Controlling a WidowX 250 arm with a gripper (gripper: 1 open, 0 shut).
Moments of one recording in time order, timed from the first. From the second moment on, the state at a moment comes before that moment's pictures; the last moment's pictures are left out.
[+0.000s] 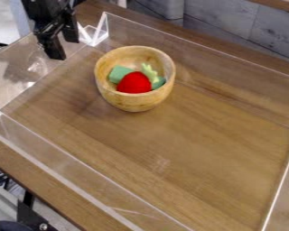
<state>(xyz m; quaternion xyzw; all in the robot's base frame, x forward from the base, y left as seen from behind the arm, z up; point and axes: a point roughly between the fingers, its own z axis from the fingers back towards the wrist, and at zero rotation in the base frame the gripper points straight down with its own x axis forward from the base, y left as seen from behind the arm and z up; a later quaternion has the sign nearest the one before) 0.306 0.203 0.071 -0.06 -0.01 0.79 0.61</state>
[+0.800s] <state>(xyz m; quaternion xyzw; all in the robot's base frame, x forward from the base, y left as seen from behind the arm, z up) 0.308 0.210 0.068 -0.06 -0.03 0.79 0.62</state>
